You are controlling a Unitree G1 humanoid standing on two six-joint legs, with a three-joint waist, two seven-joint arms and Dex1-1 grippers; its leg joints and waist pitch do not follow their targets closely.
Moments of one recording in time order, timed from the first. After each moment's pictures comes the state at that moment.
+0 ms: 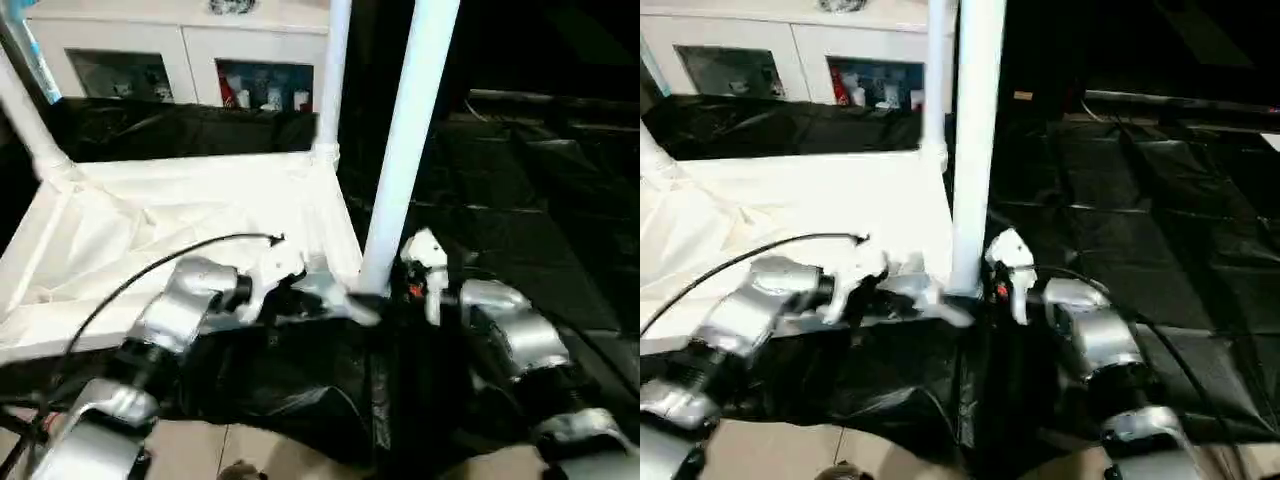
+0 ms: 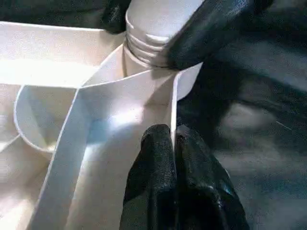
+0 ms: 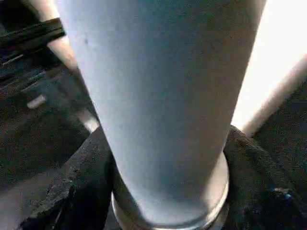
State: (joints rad) left arm -0.59 0.30 -0.27 0.54 0.02 0.22 -1.08; right arm -0.50 -0.23 0.10 0.58 0.14 0.18 0.85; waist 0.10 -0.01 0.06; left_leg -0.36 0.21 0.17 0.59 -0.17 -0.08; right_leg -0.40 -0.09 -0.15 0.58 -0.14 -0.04
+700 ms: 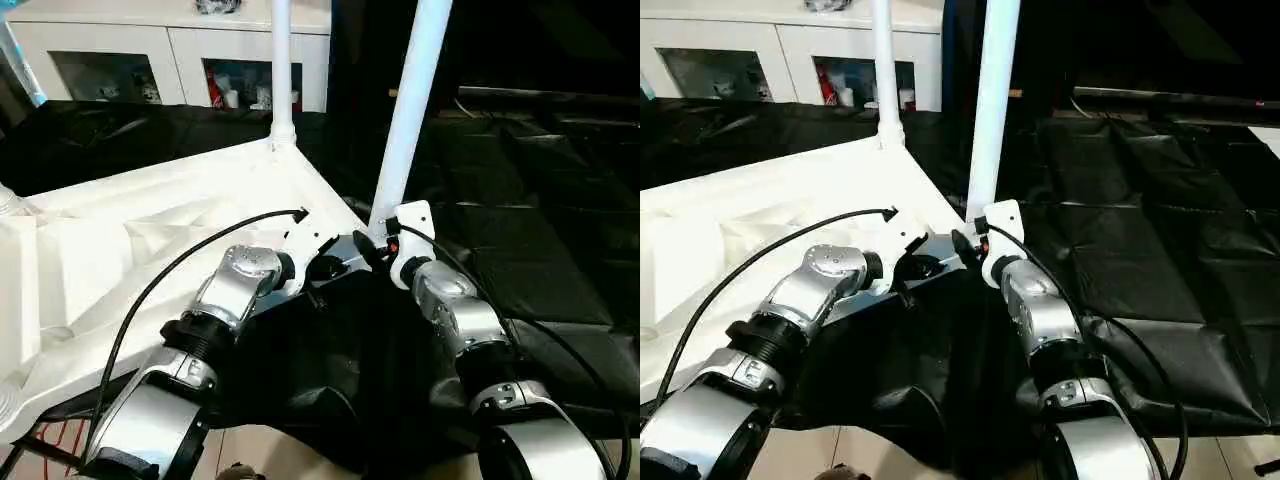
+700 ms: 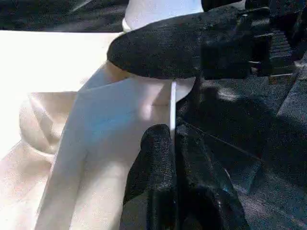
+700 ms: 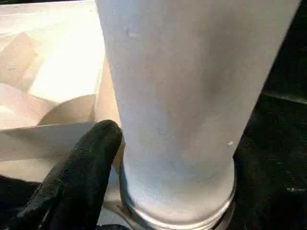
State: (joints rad) left arm -0.71 0.14 -0.23 0.72 0.07 0.25 -0.80; right arm -0.61 -0.03 -0.01 0.75 0.08 0.13 0.35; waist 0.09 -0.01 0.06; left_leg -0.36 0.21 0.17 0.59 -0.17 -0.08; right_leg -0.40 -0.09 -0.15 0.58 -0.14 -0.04
